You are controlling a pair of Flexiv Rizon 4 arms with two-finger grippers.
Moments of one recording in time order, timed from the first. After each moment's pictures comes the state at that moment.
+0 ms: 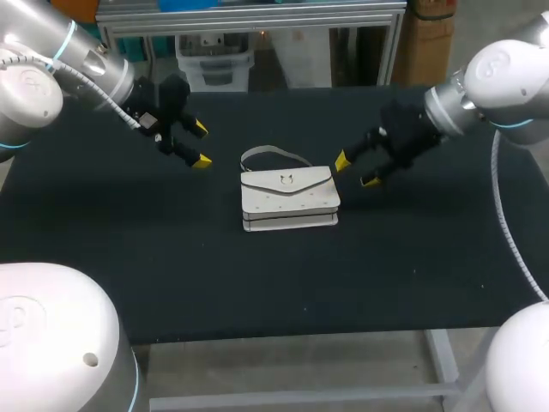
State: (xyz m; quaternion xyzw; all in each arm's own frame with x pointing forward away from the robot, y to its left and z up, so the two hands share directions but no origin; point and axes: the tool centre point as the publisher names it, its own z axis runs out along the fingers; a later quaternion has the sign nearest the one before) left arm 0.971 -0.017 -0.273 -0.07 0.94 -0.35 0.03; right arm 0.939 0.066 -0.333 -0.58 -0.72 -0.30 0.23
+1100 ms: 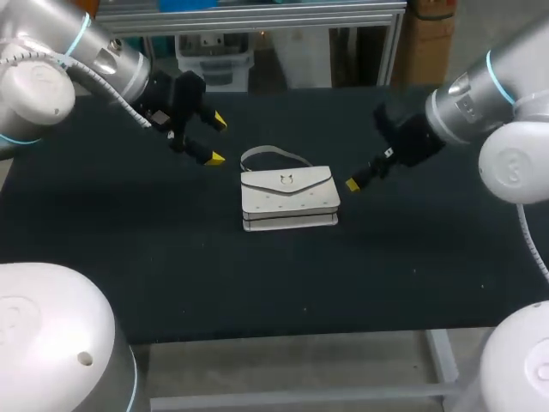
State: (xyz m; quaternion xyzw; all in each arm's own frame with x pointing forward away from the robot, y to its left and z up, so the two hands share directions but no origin) left arm 0.964 -0.052 -0.254 0.03 0.93 -0.35 0.07; right arm 0.901 0.050 -0.297 -0.34 -0.89 -0.31 -0.01
